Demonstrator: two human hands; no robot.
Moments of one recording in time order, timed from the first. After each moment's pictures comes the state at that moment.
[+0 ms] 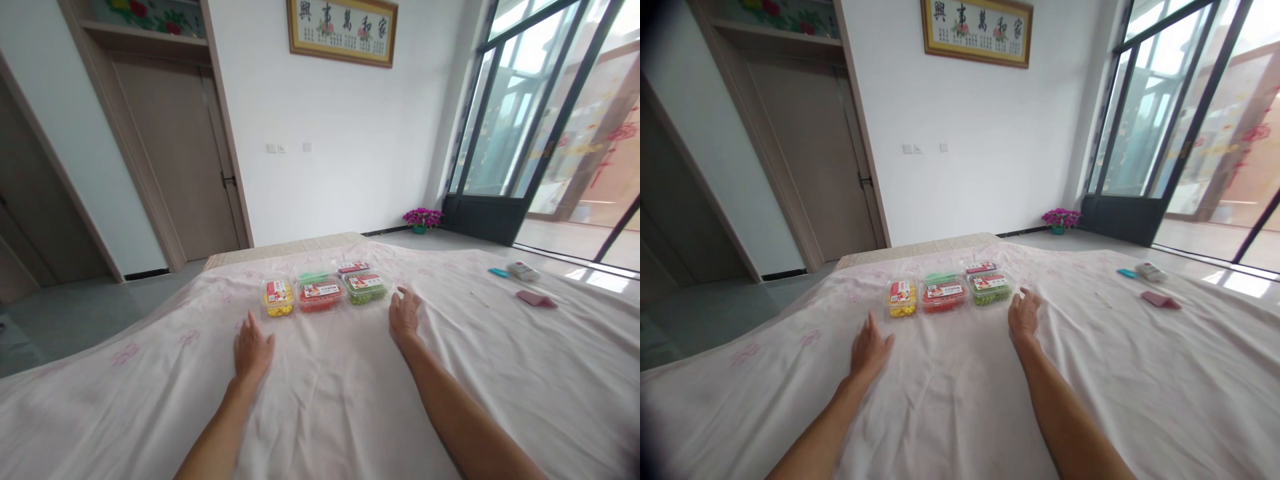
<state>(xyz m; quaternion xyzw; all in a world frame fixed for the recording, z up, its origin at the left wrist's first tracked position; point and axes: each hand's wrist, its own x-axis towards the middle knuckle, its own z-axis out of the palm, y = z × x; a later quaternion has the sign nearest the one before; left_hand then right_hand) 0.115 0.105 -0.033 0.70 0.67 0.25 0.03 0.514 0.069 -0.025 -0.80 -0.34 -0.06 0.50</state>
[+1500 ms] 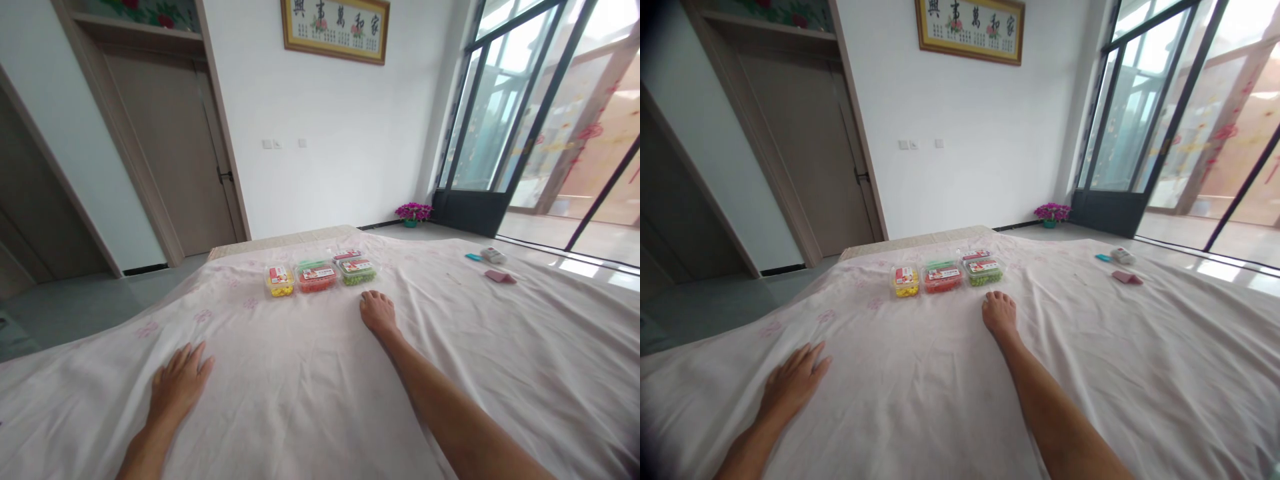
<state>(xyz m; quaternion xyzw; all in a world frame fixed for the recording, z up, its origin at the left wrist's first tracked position) -0.074 0.024 -0.049 0.70 0.70 0.05 -0.07 0.432 -0.001 -0.015 -0.82 -0.54 -0.08 0.16</state>
